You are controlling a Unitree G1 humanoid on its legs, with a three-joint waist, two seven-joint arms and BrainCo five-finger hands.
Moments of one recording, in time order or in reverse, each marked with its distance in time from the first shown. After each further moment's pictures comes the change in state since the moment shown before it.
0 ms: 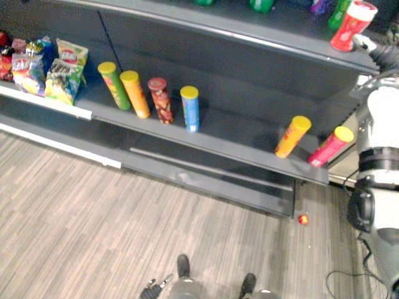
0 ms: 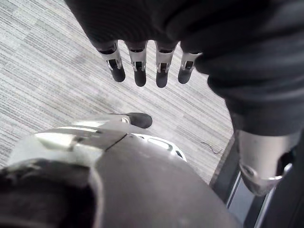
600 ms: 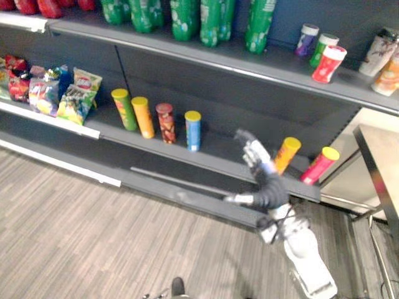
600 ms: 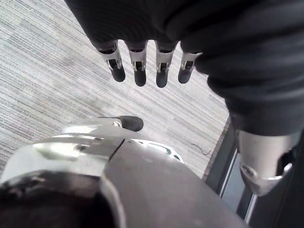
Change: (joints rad) left arm 0.060 -0.016 0.071 0.012 0.106 -0.010 0.024; right arm 1.062 0.338 0.650 -0.908 -0.064 -0.166 0.308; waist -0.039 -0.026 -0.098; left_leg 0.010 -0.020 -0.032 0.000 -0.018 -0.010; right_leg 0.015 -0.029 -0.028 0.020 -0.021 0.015
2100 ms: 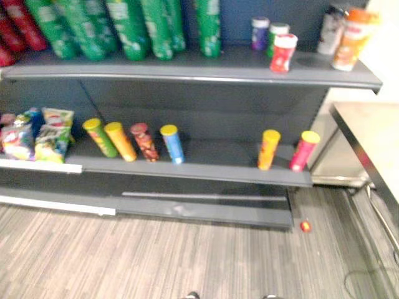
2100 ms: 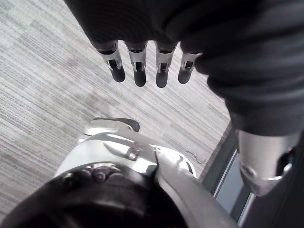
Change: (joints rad) left arm -0.003 -0.072 0.141 0.088 -0.171 0.001 -0.084; right arm 0.133 0.139 -0.961 1.462 0.350 0.176 -0.035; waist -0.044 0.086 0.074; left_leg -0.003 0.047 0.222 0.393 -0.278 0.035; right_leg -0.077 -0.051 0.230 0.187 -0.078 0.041
